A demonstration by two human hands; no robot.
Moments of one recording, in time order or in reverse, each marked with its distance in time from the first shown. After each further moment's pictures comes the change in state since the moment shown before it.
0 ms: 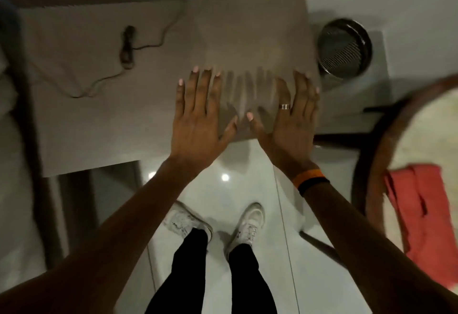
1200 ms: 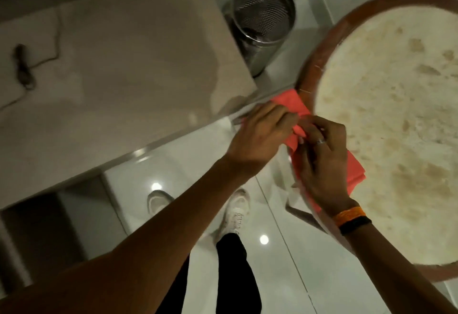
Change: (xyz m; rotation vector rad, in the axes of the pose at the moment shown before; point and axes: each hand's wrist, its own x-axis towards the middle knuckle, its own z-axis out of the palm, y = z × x) left_hand -0.011 0.245 0.029 -0.513 0.027 0.653; right_hand -0.150 0.178 -0.080 0.315 0.141 0.224
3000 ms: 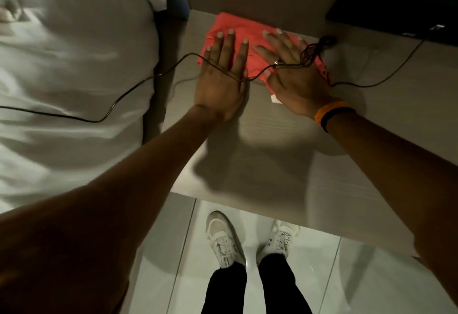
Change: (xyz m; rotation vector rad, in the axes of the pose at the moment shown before) left_hand -0.234 -0.413 -0.274 0.548 -0.073 -1.073; right_hand 0.233 -0.378 0.429 -0.127 -0.769 -0.881
